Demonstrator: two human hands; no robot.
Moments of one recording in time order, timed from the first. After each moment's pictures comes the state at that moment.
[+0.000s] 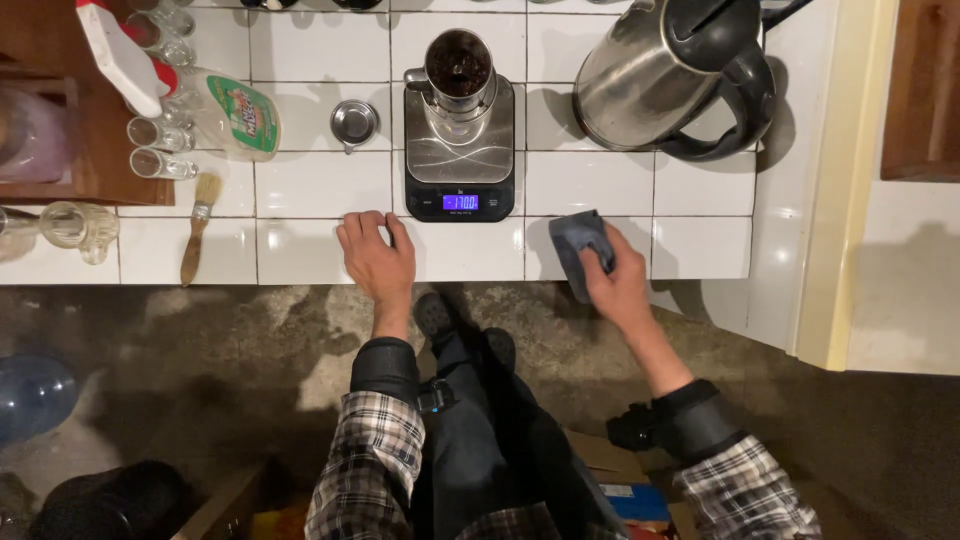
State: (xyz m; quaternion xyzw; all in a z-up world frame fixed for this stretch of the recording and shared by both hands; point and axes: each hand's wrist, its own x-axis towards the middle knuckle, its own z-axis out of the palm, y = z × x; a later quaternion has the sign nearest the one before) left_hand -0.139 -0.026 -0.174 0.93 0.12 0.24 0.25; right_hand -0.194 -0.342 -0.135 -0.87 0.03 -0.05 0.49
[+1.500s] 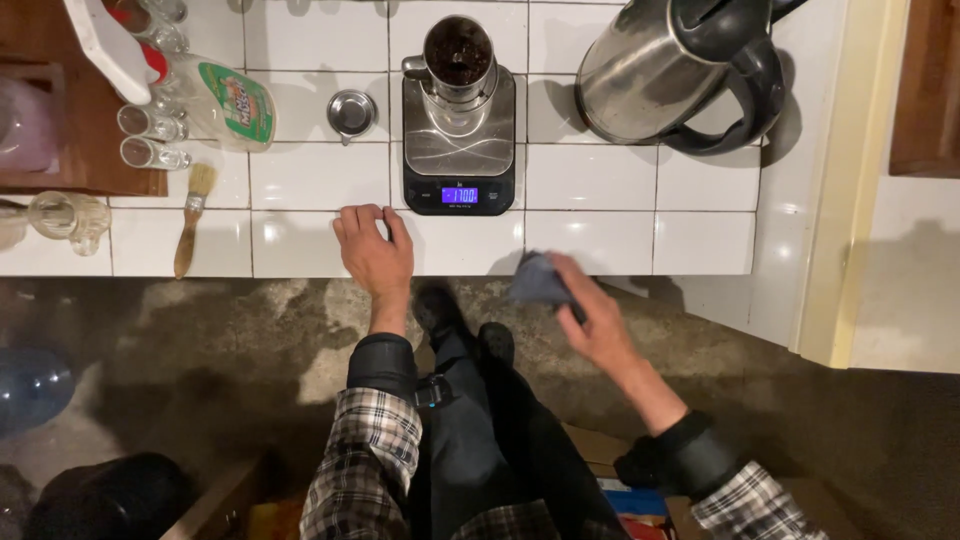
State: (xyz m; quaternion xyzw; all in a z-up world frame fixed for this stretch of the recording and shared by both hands) left_hand -0.140 -0.024 -0.174 0.93 0.09 0.25 0.25; right_hand -0.249 -0.324 -0.130 -0.86 -0.11 0.05 0.49
